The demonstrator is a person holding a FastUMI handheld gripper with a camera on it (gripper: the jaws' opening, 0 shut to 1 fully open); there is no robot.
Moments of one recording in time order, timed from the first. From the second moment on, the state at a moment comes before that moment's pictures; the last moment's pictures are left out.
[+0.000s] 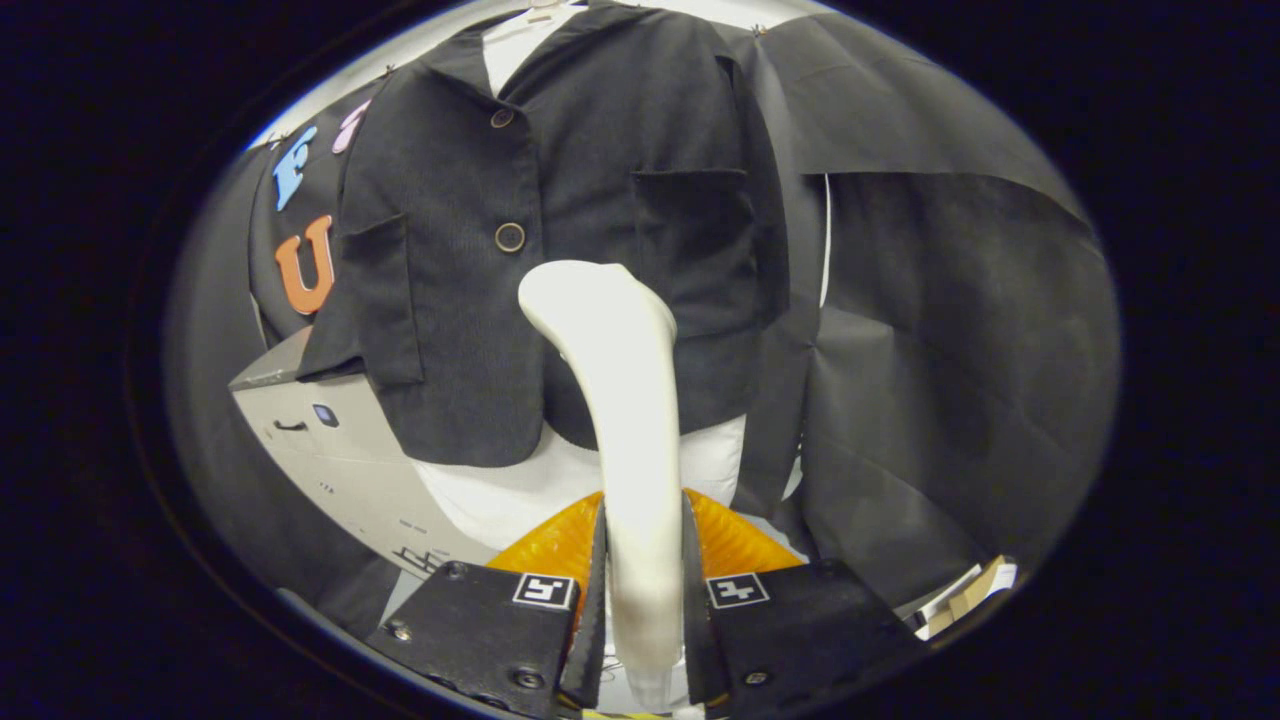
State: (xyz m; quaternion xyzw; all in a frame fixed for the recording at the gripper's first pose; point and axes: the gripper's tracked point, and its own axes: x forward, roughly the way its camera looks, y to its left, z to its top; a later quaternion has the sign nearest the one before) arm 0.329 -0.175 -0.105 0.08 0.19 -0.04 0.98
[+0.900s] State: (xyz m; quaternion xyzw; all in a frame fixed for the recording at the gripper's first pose) arm 0.055 -0.051 -0.042 0.10 0.13 -0.06 0.98
